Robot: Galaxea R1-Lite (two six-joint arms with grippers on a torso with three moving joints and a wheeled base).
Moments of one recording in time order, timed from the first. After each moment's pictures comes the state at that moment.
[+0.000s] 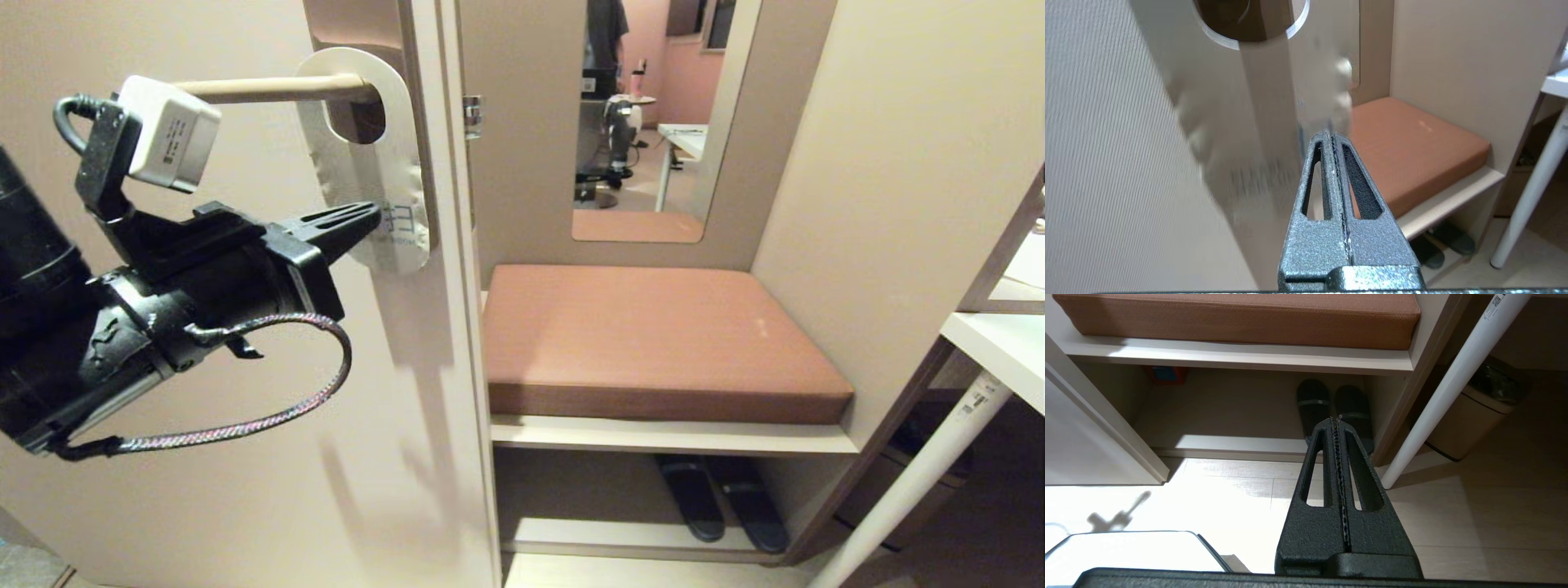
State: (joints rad) left arm -0.49 1.38 -0.72 -0.78 -0.09 0.10; right arm -0.06 0.29 0.00 0.00 -0.01 0.00
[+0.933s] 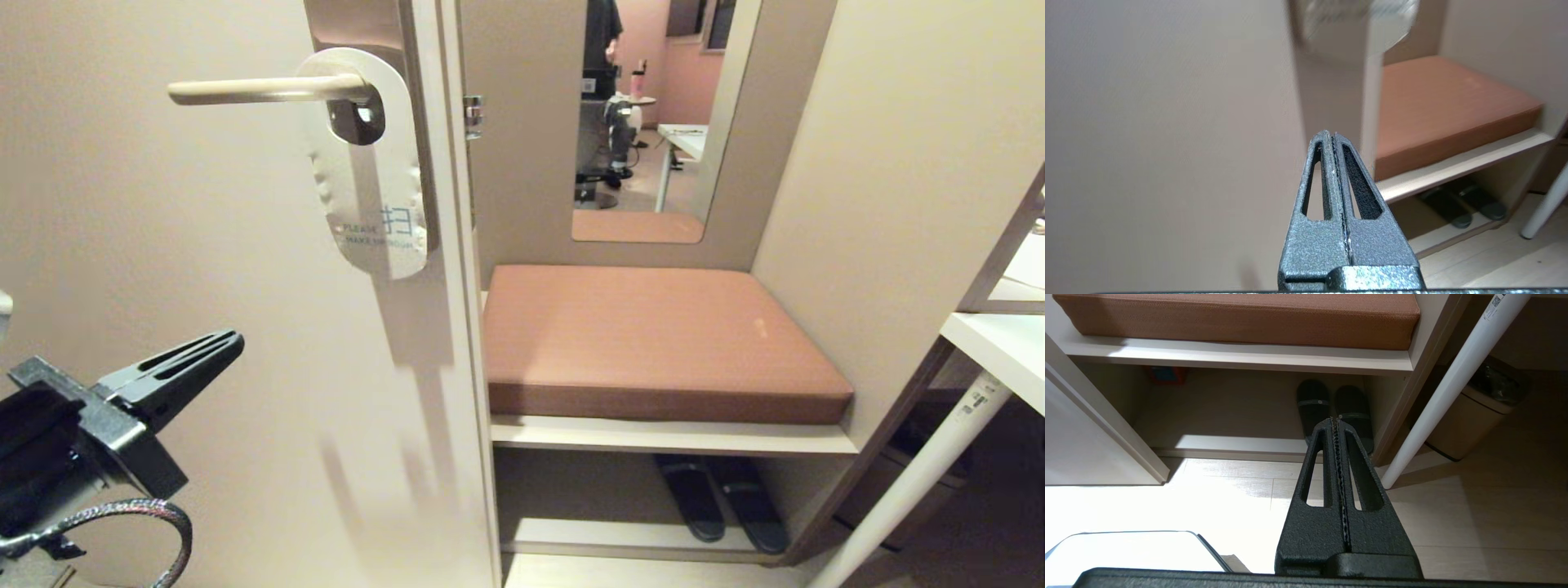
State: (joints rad) left arm -0.32 1.04 -0.31 -0.77 -0.07 0.09; right arm -0.06 0.29 0.00 0.00 -0.01 0.00
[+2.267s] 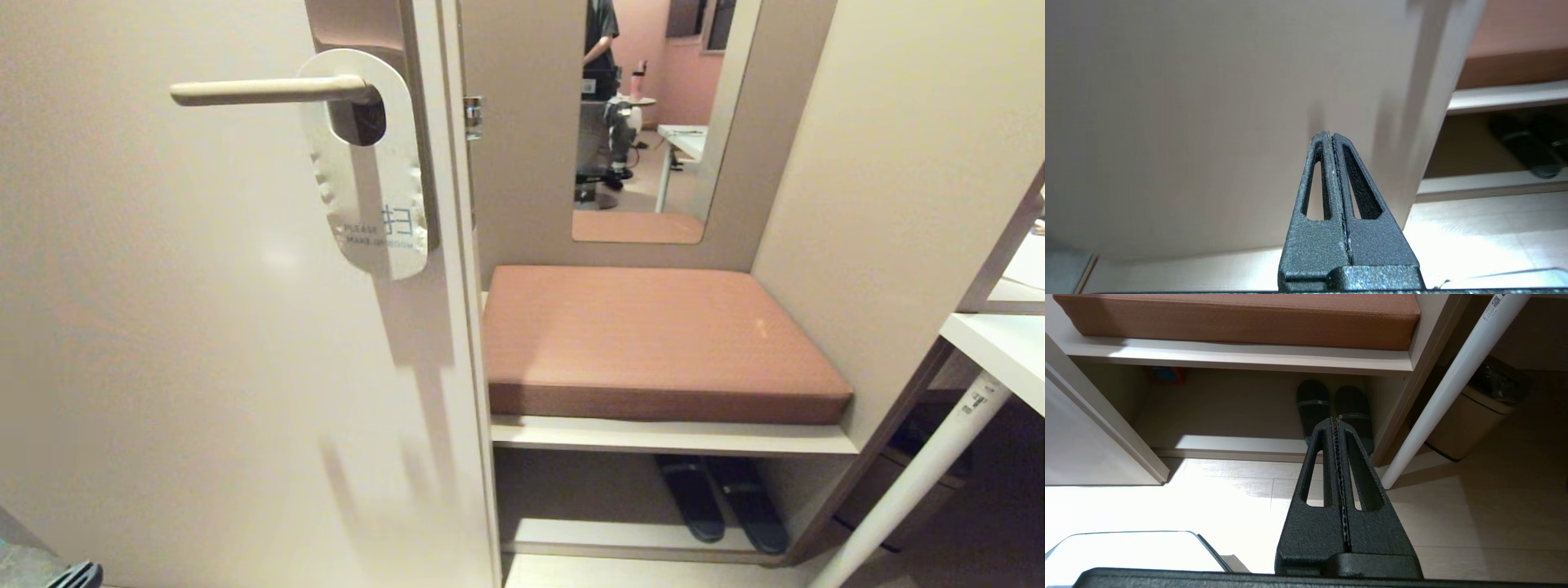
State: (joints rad) left arm -0.03 0.43 0.00 -0.28 -0.02 0.10; right arm -0.06 0.29 0.00 0.00 -0.01 0.00
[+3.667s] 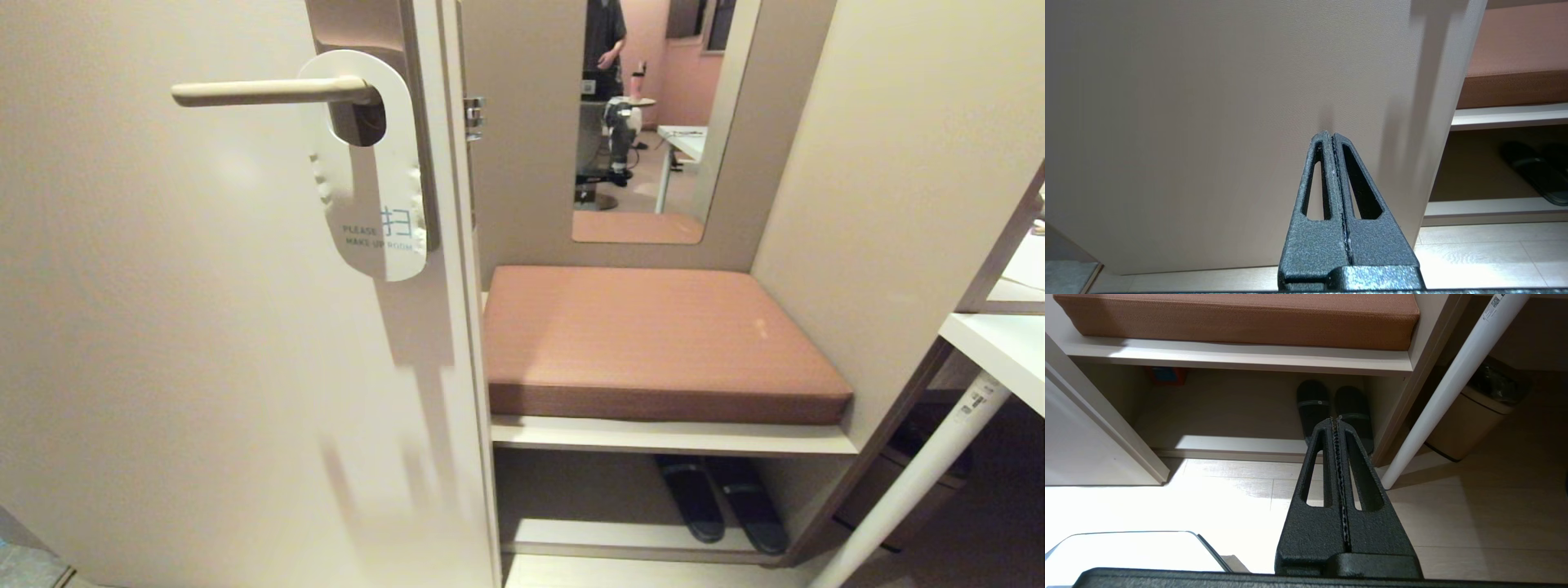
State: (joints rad) left arm 0.00 0.00 0.00 0.01 -0.01 0.08; right arm -0.06 0.29 0.00 0.00 -0.01 0.00
